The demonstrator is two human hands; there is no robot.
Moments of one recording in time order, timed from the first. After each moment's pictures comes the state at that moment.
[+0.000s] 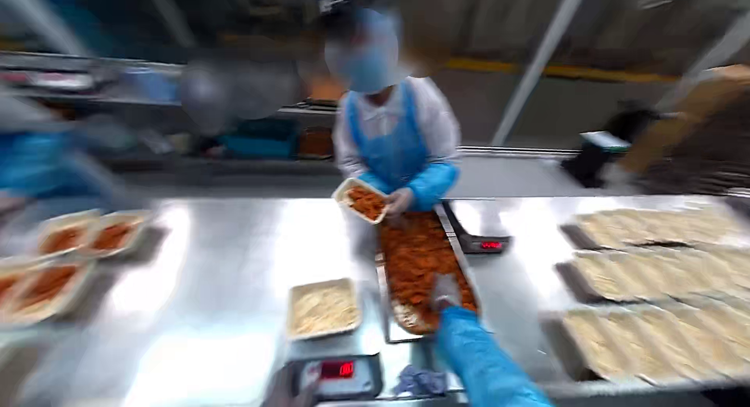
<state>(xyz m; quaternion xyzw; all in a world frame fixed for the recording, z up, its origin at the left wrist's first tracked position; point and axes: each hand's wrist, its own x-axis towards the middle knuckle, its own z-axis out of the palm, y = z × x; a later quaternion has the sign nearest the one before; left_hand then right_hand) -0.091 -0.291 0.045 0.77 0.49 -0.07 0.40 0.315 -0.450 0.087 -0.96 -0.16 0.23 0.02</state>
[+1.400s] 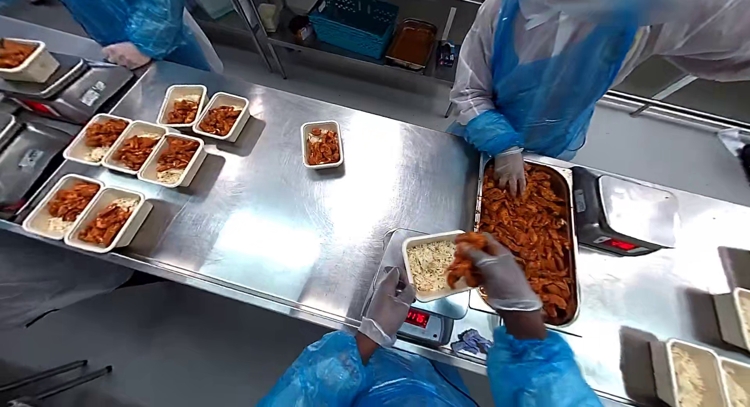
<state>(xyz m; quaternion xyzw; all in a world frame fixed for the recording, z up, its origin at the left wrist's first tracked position) -0.033 -0.228 0.098 0.54 0.44 0.10 0.71 0.169 -0.307 0.166 -0.74 -0.17 0.41 0.51</state>
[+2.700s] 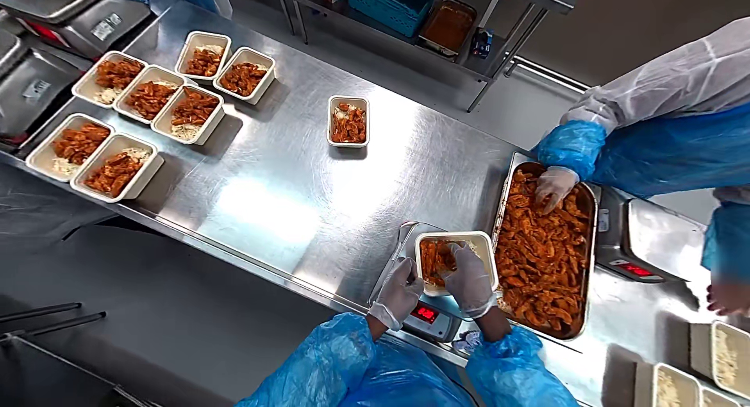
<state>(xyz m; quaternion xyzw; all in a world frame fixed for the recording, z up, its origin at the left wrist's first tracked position) -0.046 -0.213 0.065 0.56 0.43 0.09 0.70 0.114 -0.259 0.127 -0.86 -0.43 0.26 0.11</state>
